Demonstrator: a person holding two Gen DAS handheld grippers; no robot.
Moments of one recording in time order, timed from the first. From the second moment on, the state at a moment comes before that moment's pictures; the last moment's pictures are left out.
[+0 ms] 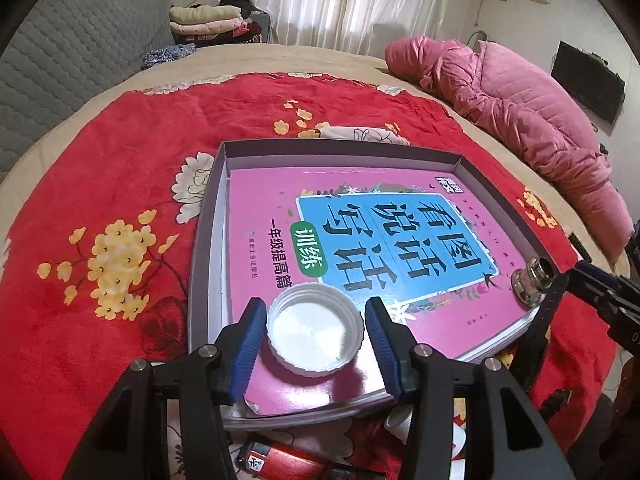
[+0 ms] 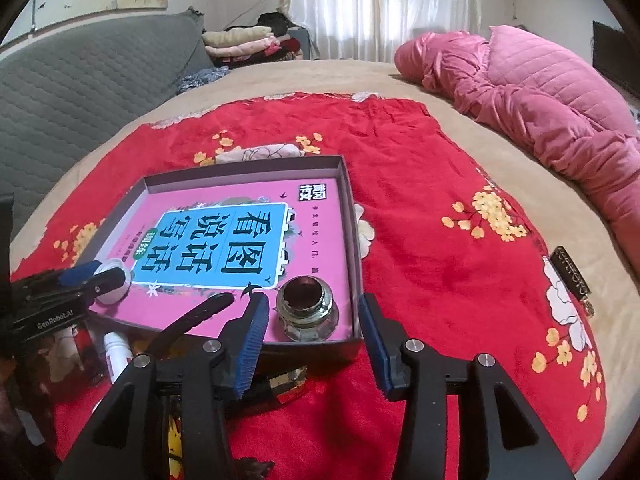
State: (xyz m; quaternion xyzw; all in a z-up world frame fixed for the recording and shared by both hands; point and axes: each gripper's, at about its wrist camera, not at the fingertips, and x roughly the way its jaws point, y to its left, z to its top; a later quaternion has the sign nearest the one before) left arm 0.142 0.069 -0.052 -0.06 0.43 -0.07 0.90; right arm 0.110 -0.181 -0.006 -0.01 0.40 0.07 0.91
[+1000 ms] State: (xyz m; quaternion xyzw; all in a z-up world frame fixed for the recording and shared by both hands) left arm 0.107 0.098 -0.013 -0.10 0.37 -0.06 0.92; right arm 0.095 -0.187 -0.001 0.00 0.39 0.07 0.92
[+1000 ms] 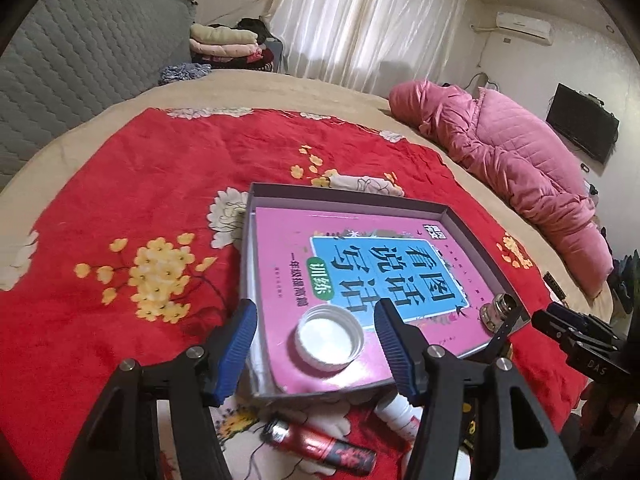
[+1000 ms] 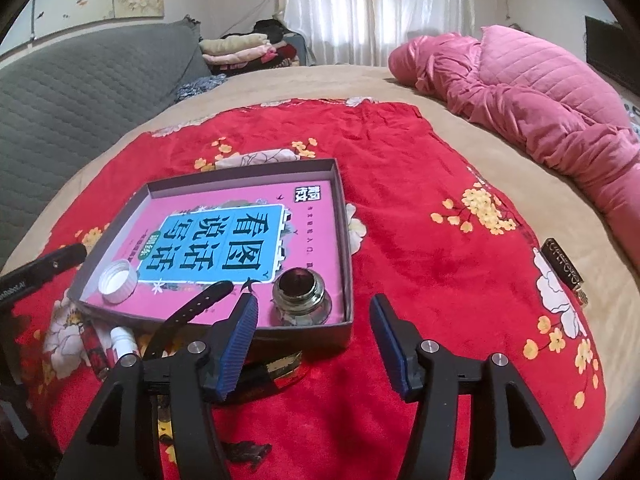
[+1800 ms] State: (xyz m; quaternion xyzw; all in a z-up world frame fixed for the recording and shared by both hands) left arm 0.065 0.087 -0.013 -0.09 0.41 -0.05 0.91; right arm 0.056 -0.185 0.020 -0.01 0.37 0.11 0.92
